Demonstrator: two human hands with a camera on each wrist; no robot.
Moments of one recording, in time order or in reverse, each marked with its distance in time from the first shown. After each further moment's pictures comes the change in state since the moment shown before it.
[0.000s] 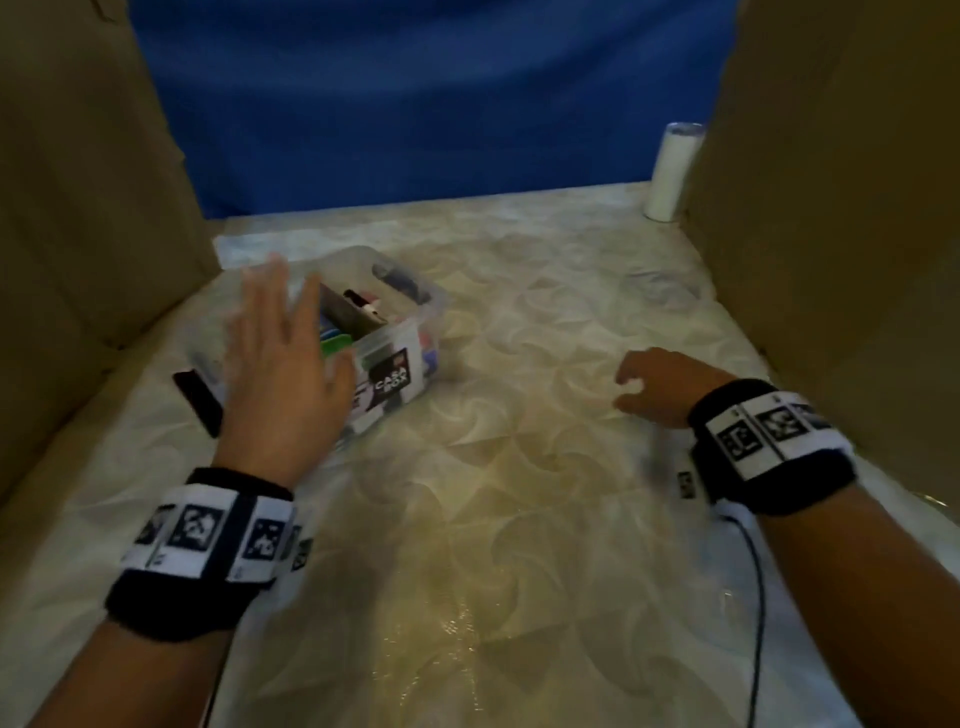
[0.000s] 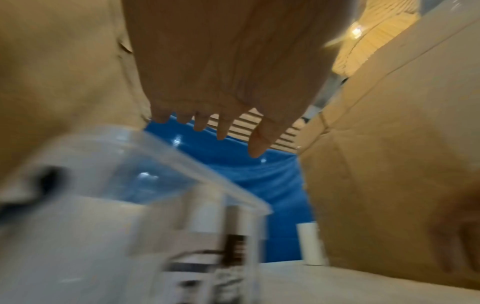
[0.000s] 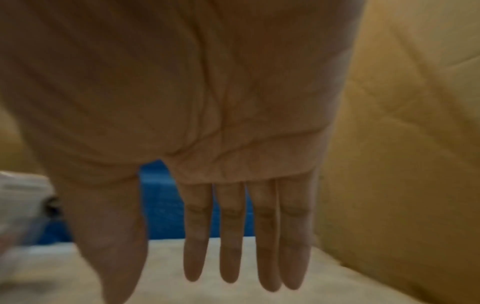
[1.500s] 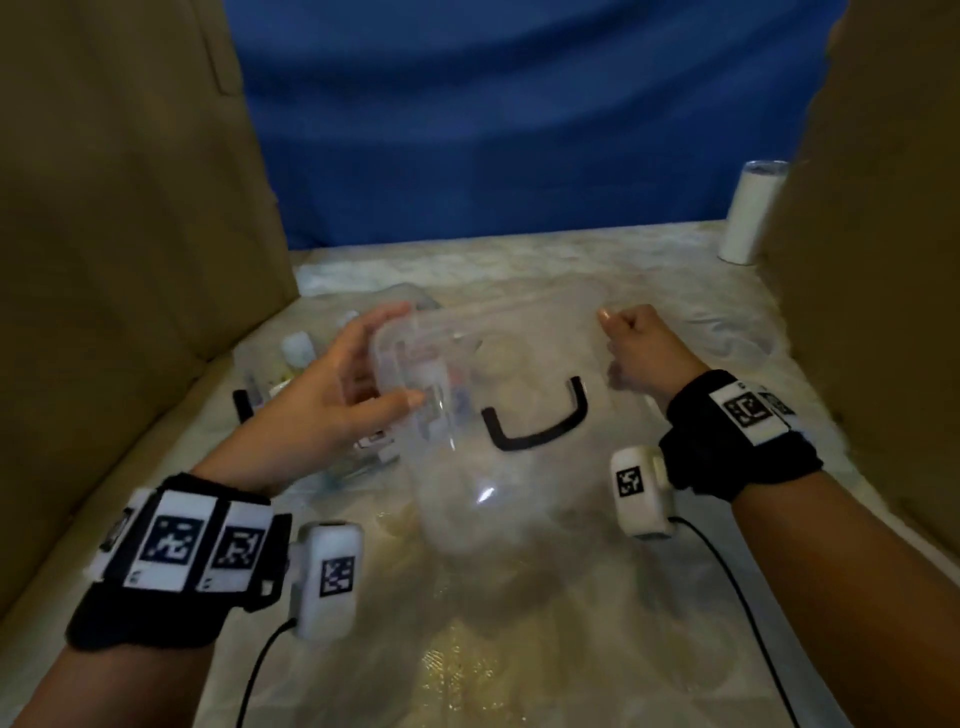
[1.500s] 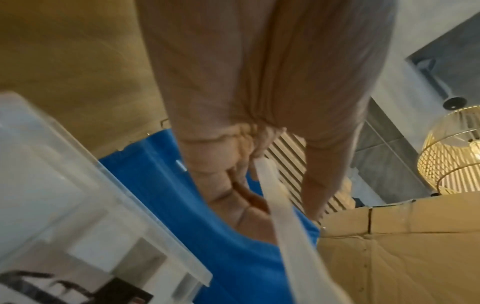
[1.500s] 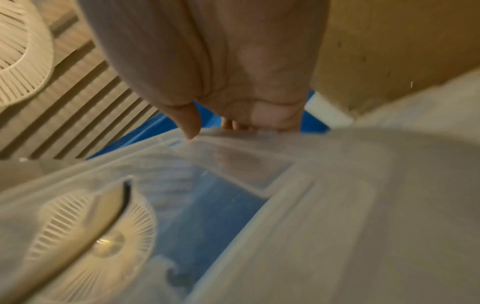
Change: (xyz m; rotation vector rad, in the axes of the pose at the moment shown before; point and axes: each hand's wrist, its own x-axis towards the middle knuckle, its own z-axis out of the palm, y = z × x) left_hand 0.010 0.032 -0.035 -0.948 -0.415 -0.117; right_hand 0.083 -0.037 -0.032 1.096 0.202 -0.203
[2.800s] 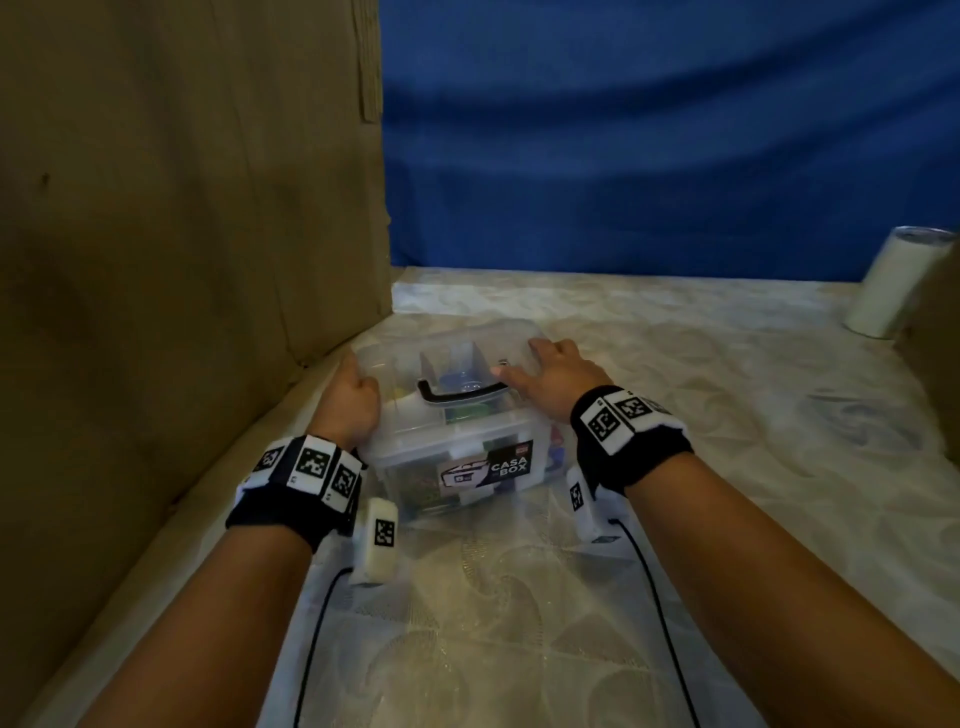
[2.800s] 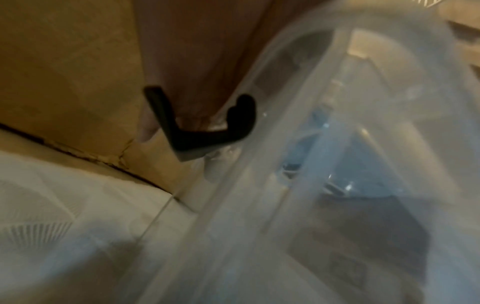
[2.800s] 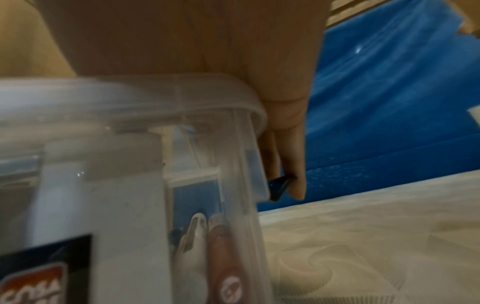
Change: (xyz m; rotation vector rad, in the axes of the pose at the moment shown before) left_hand 0.056 -0.093 -0.099 0.198 0.693 -0.458; right_hand 0.036 -0.063 0.166 -0.814 -0.300 -0.175
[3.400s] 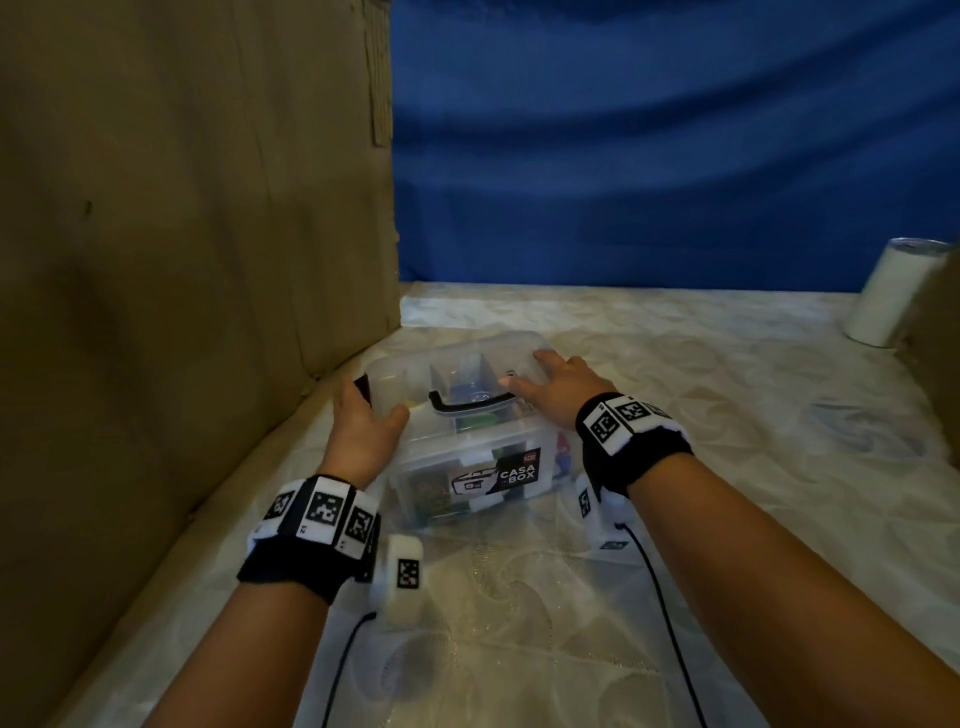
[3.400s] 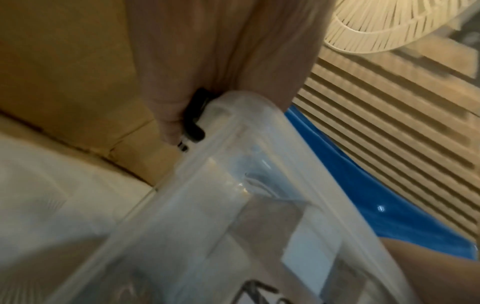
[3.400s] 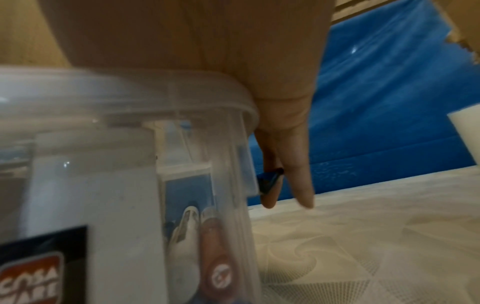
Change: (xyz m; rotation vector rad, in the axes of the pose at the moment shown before) left_hand -0.020 -0.012 -0.002 -0.055 0.041 0.115; right_hand -0.006 -0.002 -0.003 0.062 -0.030 0.072
